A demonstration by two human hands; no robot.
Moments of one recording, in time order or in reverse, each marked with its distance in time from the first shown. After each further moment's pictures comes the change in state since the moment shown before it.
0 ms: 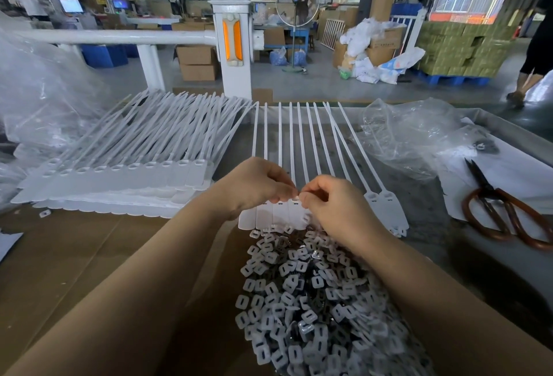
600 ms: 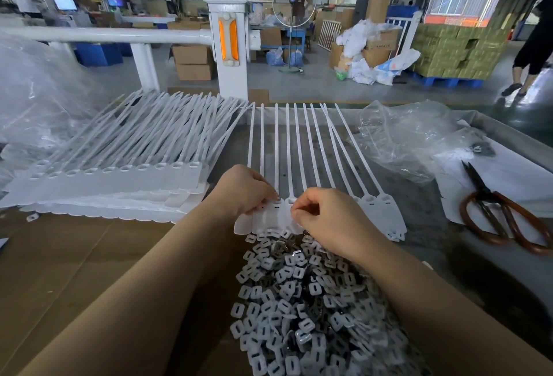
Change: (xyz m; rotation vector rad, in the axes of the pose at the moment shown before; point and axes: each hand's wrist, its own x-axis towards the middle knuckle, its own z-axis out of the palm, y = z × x) left_hand 0.013 -0.013 0.007 -0.034 0.169 -0.272; right_hand -0.002 0.002 0.003 -0.162 -0.107 -0.016
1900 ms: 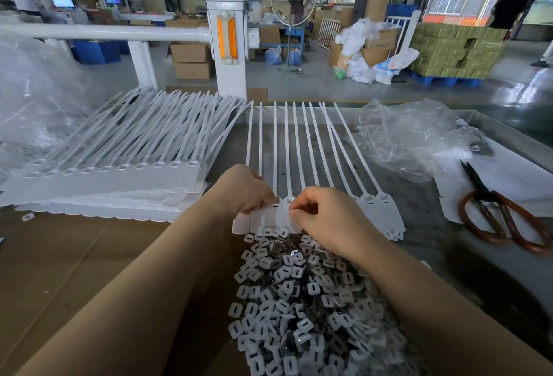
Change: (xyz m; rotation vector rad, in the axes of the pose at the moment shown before) left_hand 0.000 0.004 -0.001 0.111 -0.029 -0.026; right_hand 0.002 0.002 0.002 0.013 0.000 -0.002
